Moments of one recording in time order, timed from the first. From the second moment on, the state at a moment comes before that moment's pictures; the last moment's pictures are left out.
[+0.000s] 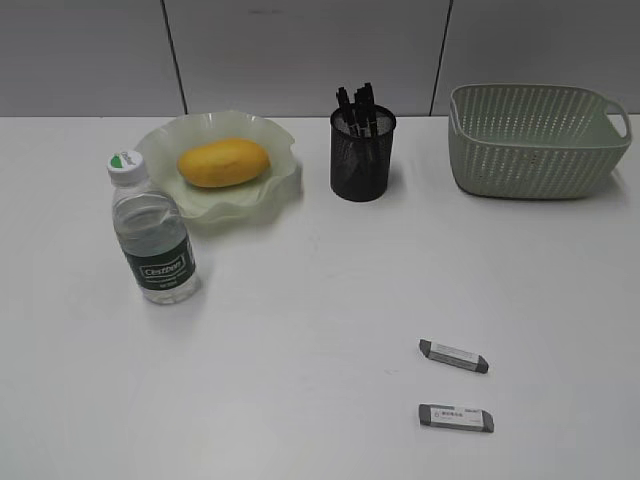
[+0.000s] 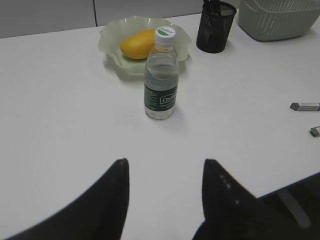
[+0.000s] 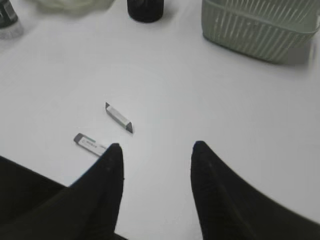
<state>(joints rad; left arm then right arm) -0.58 -0.01 -0.54 0.15 1.07 -0.24 0.41 0.34 -0.54 0.01 0.84 -0.04</state>
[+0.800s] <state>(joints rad) -0.37 -0.01 -0.54 0.15 1.07 -0.25 0.56 1.89 -1.00 -0.02 0.65 -0.32</state>
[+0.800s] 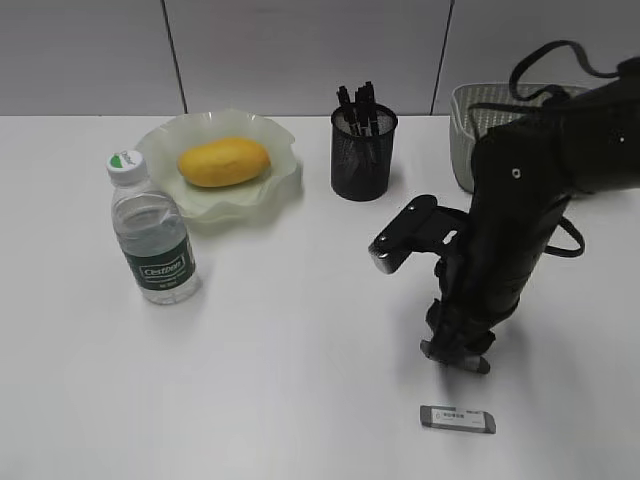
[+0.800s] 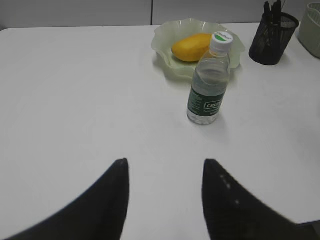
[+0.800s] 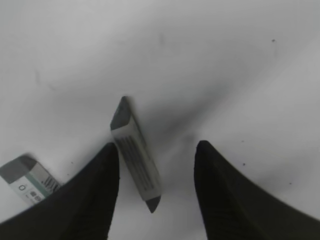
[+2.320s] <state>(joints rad) -0.37 -0.01 -0.54 0.15 1.07 -0.25 0.48 2.13 -1.33 0.21 -0.45 -0.16</state>
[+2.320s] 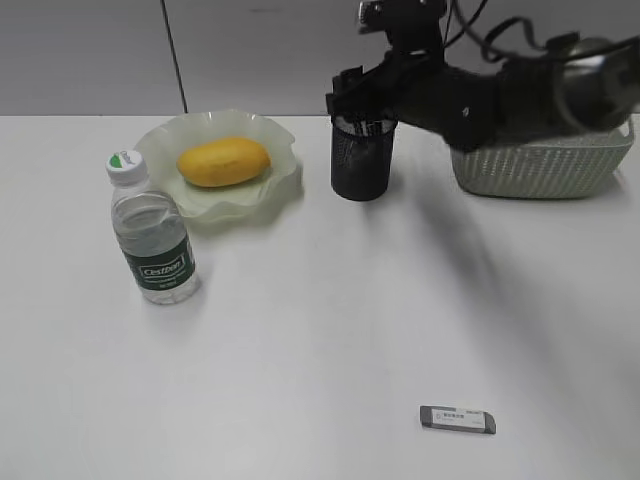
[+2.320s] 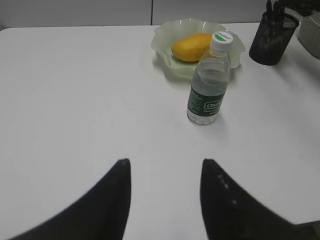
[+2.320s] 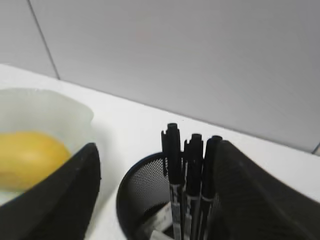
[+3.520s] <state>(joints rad) -0.37 0.24 -0.58 -0.01 0.99 -0.01 0.51 0.00 -0.52 -0.05 1.04 0.01</state>
